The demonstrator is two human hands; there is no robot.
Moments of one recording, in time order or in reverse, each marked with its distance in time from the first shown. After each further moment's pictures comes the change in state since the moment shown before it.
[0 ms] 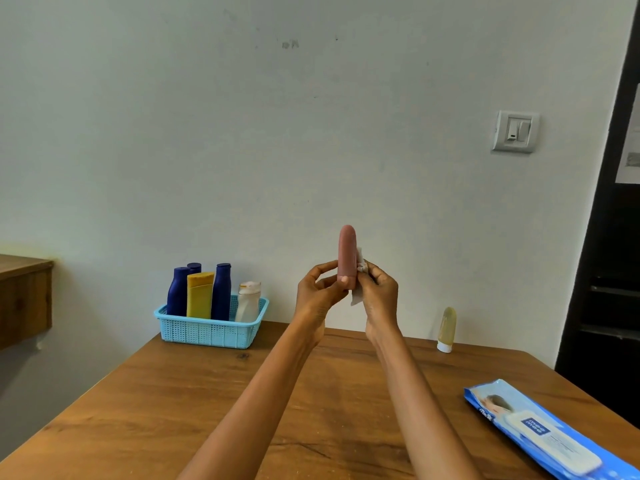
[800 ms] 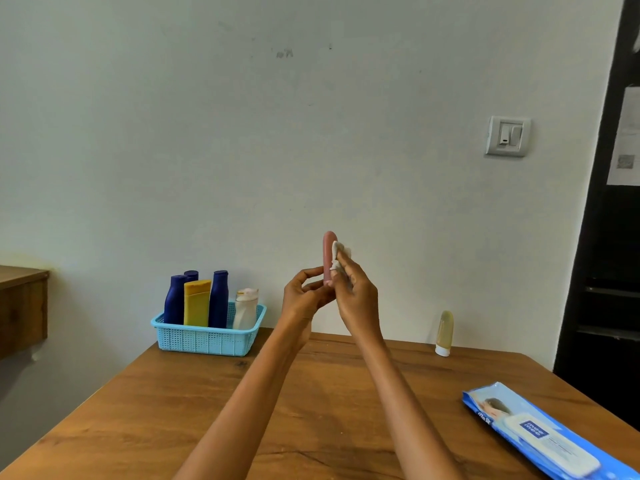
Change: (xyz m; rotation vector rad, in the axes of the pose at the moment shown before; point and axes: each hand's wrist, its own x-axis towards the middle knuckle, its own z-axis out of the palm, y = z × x) left_hand 0.005 0.005 -0.016 -0.038 0.008 0.007; right_hand -0.015 -0.007 0.014 -0.377 -0.188 -0.394
